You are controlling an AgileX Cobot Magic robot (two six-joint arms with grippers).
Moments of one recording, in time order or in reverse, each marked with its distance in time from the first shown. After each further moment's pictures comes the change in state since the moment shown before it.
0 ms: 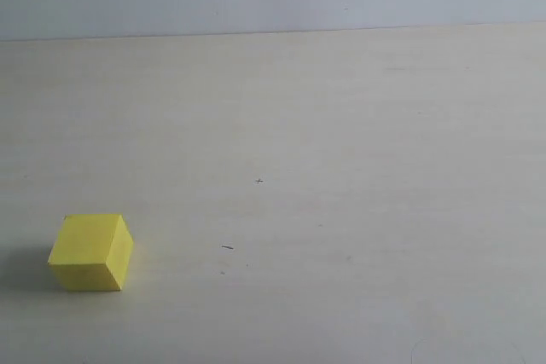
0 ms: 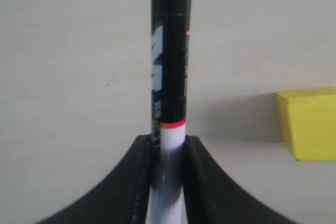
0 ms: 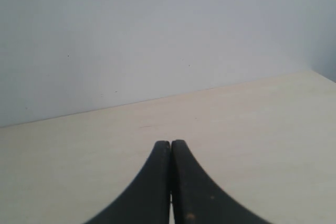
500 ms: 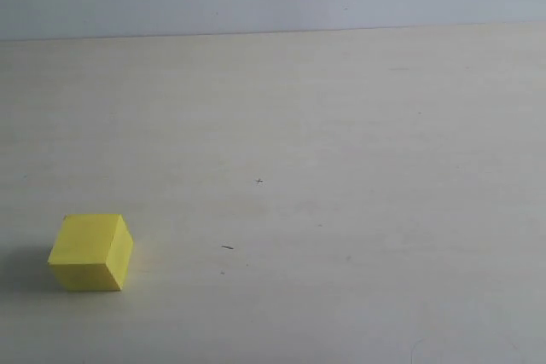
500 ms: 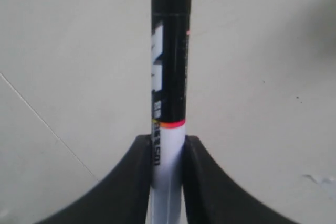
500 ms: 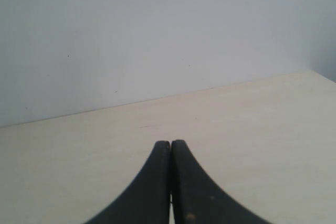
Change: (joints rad) left arm 0.181 0.083 0.090 0.122 -0.100 0.704; right arm 0.000 0.000 0.000 0.000 0.000 0.000
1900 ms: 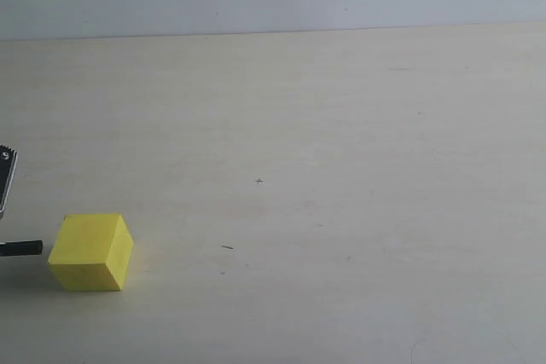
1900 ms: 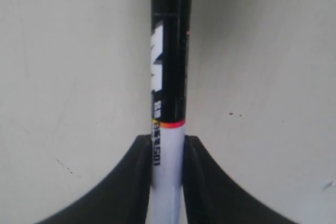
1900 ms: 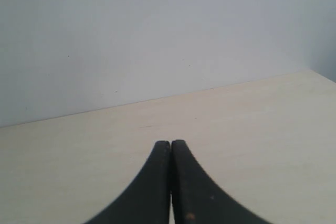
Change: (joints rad) left arm 0.025 0.200 0.277 -0.110 -0.327 0.615; right arm 0.000 0.000 0.000 0.000 0.000 0.000
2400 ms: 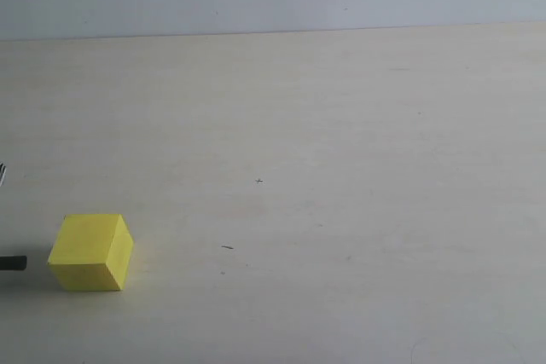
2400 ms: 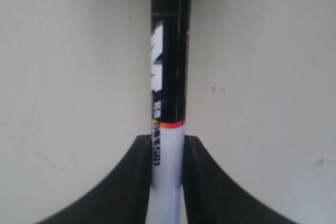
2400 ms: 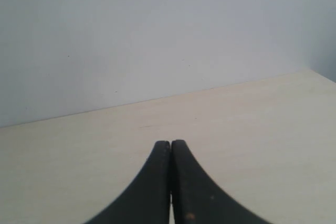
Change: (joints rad) left arm 0.032 0.001 0.012 0.025 0.032 0.059; right arm 0.000 0.000 0.000 0.000 0.000 0.000
